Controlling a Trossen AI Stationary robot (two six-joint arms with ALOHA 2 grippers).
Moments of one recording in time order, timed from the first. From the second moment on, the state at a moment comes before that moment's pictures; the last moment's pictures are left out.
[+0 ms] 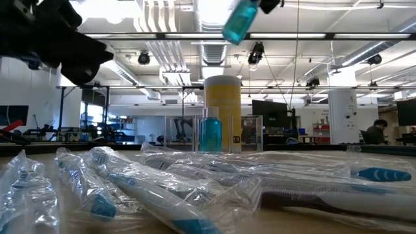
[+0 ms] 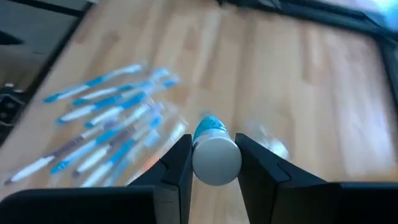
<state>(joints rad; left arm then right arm) -0.32 0.59 0.10 0.43 -0.27 -0.28 0.13 1.41 1.36 -0.71 0.02 -0.07</state>
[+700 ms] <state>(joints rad) -0.32 0.61 0.01 0.54 -0.29 -0.26 -0.05 1.63 1.52 -0.91 0.09 -0.12</state>
